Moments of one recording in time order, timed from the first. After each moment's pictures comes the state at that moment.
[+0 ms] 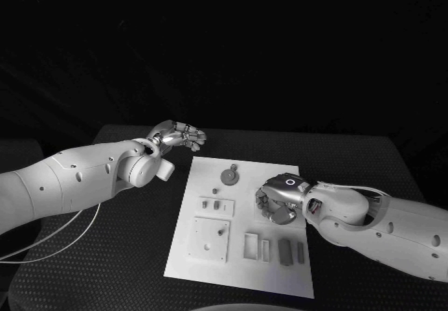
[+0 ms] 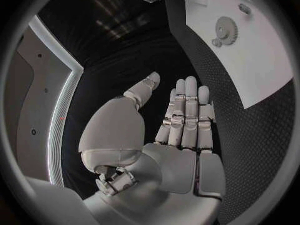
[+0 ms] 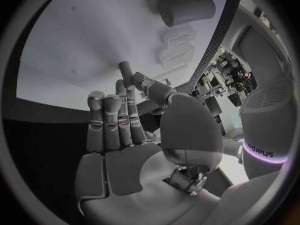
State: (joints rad) left arm 1.26 -0.79 -0.14 1.22 -0.25 -0.21 0.28; left_hand 1.08 -0.14 0.51 -0.22 0.06 0.88 0.17 0.28 0.50 1.25 0.10 0.07 0.29 1.02 0.05 0.66 0.44 0.04 0.74 -0.05 0.65 1.21; right arm 1.18 -0.72 -0.20 1.54 -1.80 -0.23 -0.05; right_hand 1.14 -0.16 0.86 -0.29 0.05 1.02 0.10 0.47 0.41 1.20 0.04 0.42 0.15 1.12 -0.07 1.27 0.68 0.20 1.04 -0.01 1.03 1.31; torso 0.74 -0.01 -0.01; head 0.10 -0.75
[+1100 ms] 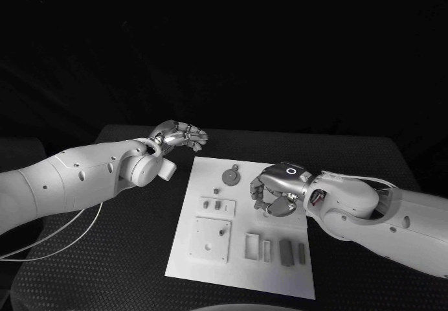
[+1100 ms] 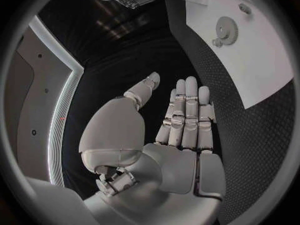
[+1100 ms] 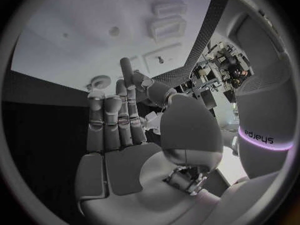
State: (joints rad) left arm 1.26 -0.79 -0.14 1.22 -0.25 -0.21 0.28; left_hand 1.08 -0.14 0.51 -0.21 0.06 0.88 0.17 0.28 0.50 1.25 0.10 0.07 0.29 1.02 0.05 0.66 0.44 0.04 0.74 -0.05 0.65 1.21; right arm 1.22 -0.74 -0.15 1.64 -1.76 -0.24 -0.04; right_hand 1.14 -0.16 0.85 -0.29 0.05 1.02 0.10 0.47 0.42 1.21 0.04 0.42 0.15 1.13 -0.07 1.27 0.68 0.20 1.05 -0.01 1.03 1.31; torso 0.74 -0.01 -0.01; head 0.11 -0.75
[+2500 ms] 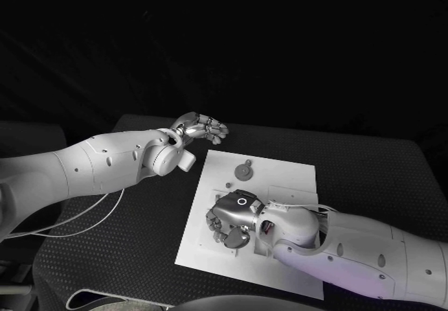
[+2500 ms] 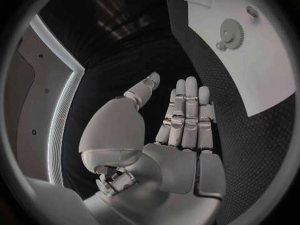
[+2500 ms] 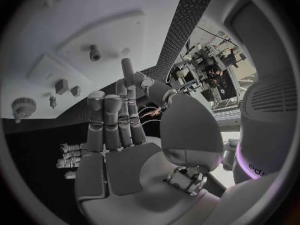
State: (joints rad) left arm 1.26 -0.76 -0.14 1.20 -0.25 -0.21 0.28; left_hand 1.08 -0.14 0.51 -0.21 0.06 0.88 0.17 0.28 0.50 1.25 0.10 0.07 0.29 1.02 0.05 0.66 0.44 0.04 0.74 -0.05 0.65 1.22; right arm 1.11 -0.44 -0.22 1.54 -1.82 -0.25 -0.04; right_hand 1.14 -0.16 0.85 -0.29 0.05 1.02 0.10 0.47 0.42 1.21 0.04 0.42 0.15 1.13 -0.07 1.27 0.68 0.20 1.06 -0.01 1.03 1.31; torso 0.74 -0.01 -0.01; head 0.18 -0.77
